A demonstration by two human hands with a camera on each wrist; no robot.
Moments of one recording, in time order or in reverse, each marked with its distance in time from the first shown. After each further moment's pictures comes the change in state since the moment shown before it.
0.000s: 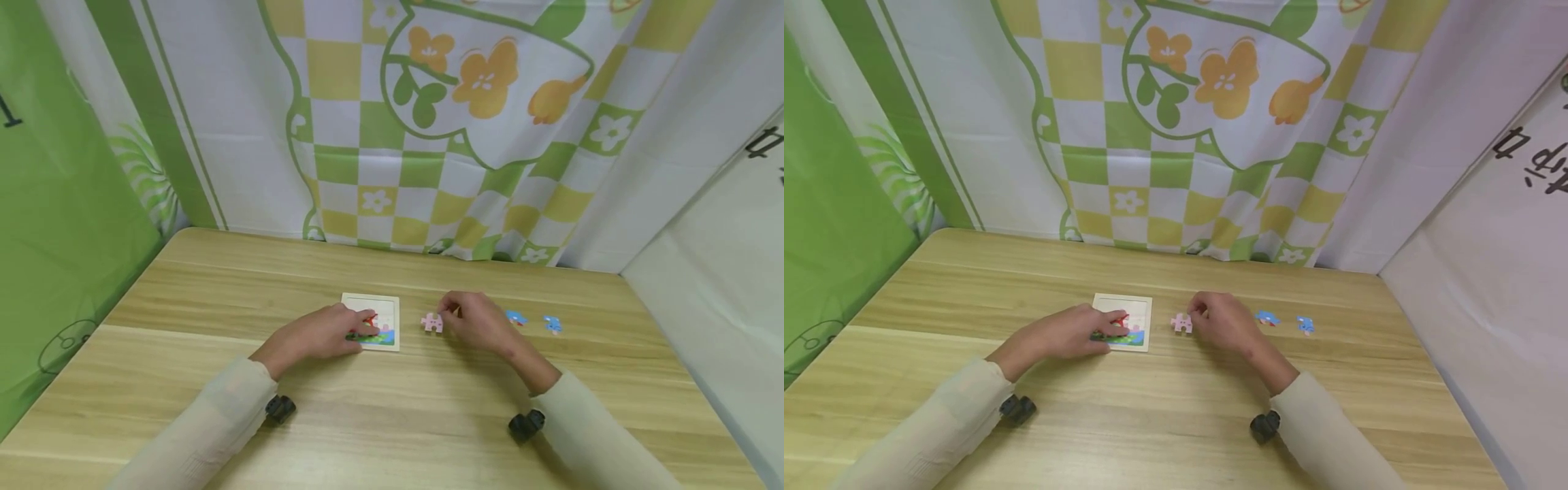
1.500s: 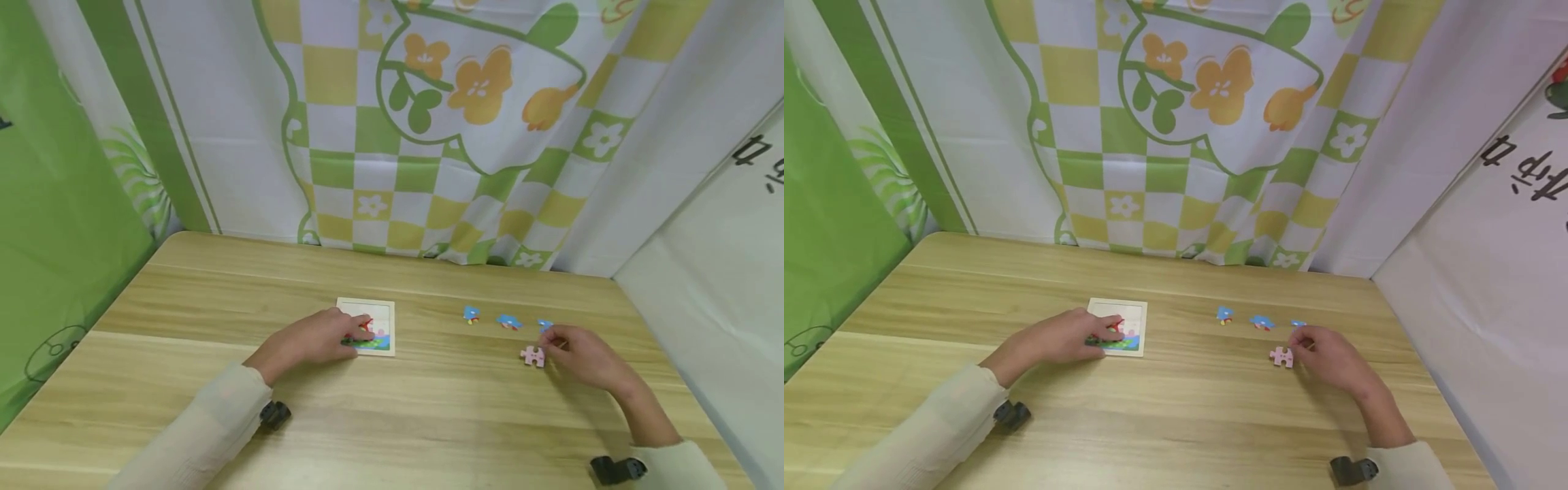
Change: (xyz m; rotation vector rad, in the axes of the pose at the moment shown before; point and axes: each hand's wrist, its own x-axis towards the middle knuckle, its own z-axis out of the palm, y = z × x) left_hand -0.003 0.000 0.000 -0.029 0.030 0.006; right_hand -0.111 0.099 -0.072 -0.015 -0.025 0.162
